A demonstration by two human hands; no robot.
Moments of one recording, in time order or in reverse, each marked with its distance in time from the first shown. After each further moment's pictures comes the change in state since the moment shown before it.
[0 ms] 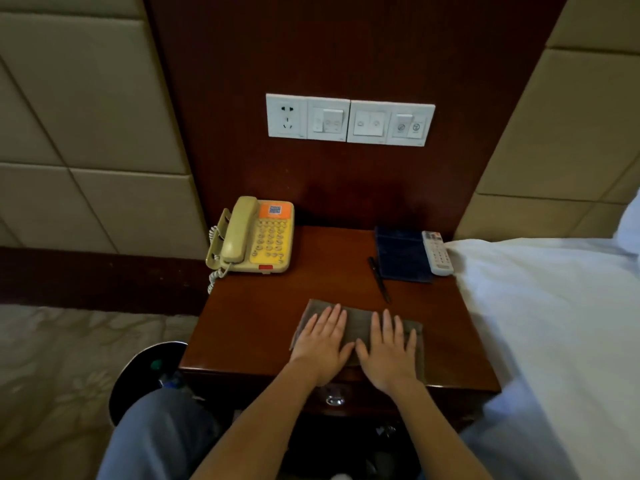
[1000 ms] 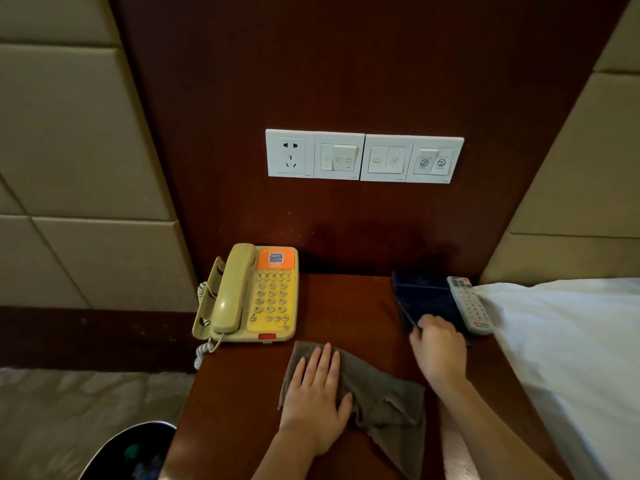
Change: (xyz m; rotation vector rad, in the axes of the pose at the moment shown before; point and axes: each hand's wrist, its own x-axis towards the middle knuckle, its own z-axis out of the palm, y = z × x) left_hand 0.045 -0.058 -0.014 -0.012 0.073 -0.044; right_hand 0.134 0.018 -0.061 0.054 0.531 0.076
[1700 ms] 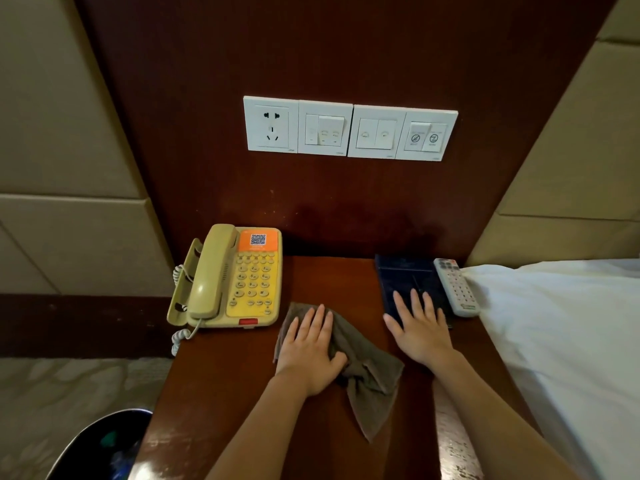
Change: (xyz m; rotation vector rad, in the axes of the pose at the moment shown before) left_hand 0.047 -0.001 -0.015 -0.040 -0.048 0.001; right_hand 0.016 0.018 0.014 -0.116 -0.543 -0.044
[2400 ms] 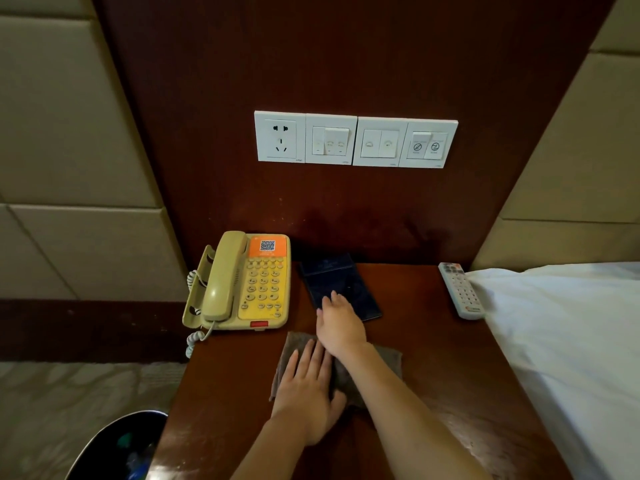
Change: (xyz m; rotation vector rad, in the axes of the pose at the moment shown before) left_hand -0.056 0.004 0.007 0.089 -0.055 0.003; right_hand -0.009 -0.145 0.006 0.180 0.131 -0.241
